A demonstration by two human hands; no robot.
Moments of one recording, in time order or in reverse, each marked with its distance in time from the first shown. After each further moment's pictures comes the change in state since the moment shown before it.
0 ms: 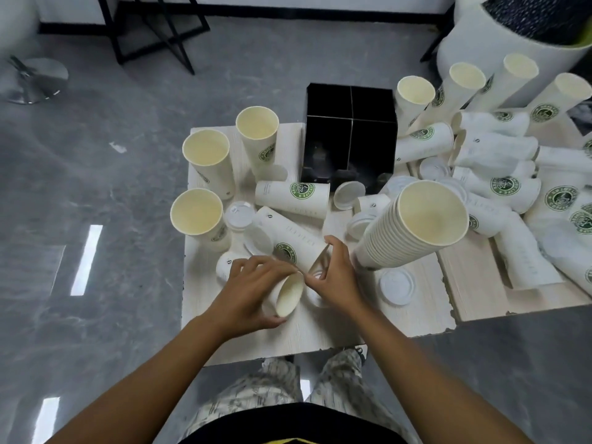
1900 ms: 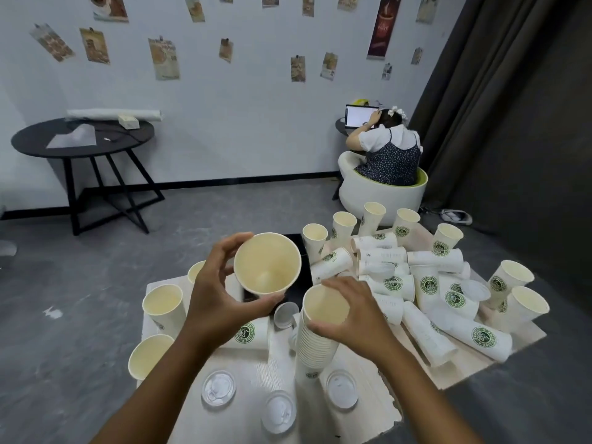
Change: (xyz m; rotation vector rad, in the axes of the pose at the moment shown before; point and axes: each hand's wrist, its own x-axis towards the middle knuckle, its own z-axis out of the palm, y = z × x) left_hand 0.106 0.169 -0.193 -0.611 0.568 0.171; right_hand -0.056 -0.130 -0.229 -0.191 0.283 -0.301
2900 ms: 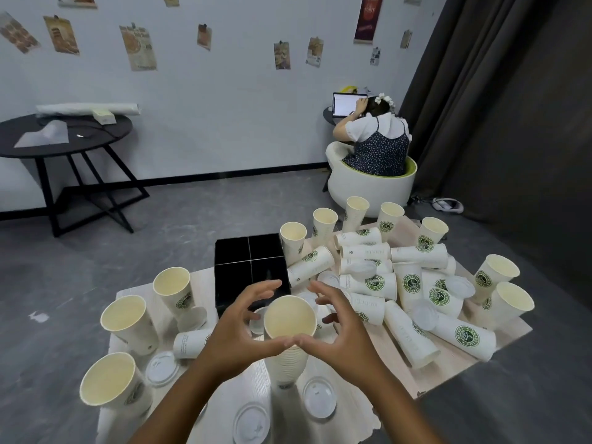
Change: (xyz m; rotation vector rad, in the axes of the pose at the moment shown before) left_hand -0.011 -0.051 0.090 0.111 -0.342 -0.218; right_hand -0.013 0.026 -0.020 0.328 -0.015 0.085
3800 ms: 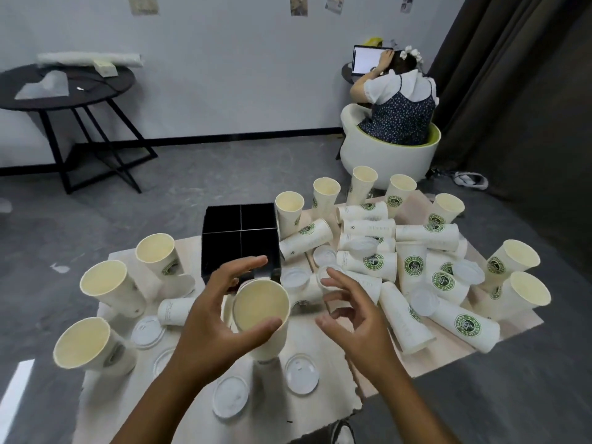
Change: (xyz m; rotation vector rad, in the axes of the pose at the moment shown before) left_hand -0.010 0.053 0.029 0.016 0.187 -0.023; right_hand 0.000 0.059 -0.044 0.232 0.037 0.034
